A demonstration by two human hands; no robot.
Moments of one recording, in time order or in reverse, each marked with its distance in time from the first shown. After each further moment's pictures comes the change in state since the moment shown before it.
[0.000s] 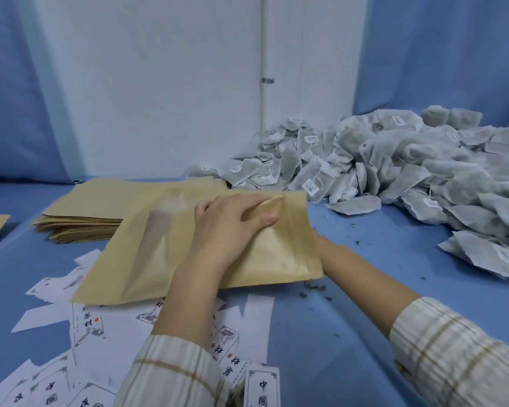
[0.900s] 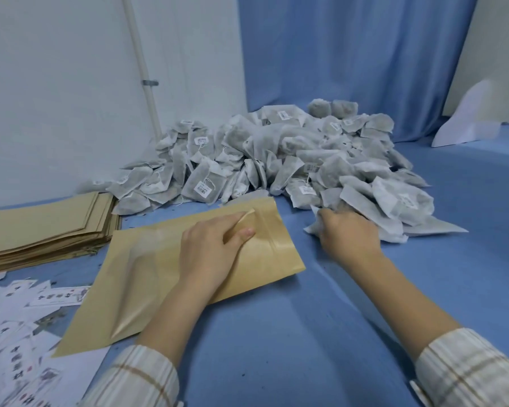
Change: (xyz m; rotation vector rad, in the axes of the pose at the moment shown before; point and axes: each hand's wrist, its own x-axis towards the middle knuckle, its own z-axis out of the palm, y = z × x) left_hand -0.003 0.125 0.147 -0.111 -0.033 0.050; right_hand -0.101 0.145 -0.219 -1.204 0.757 0.042
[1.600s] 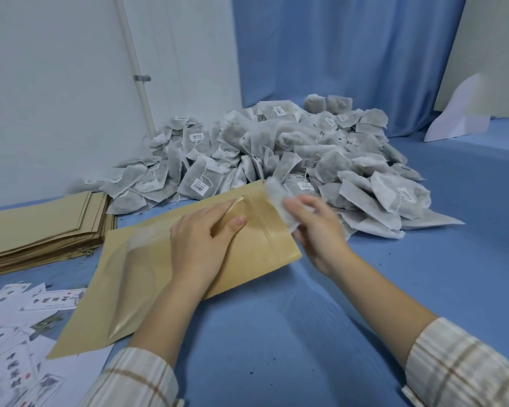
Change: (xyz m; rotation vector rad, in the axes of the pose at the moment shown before) left_hand 0.002 -0.007 -0.008 -0.138 0.131 0.009; right_hand -0.005 -0.052 -0.013 1.836 -0.143 0.493
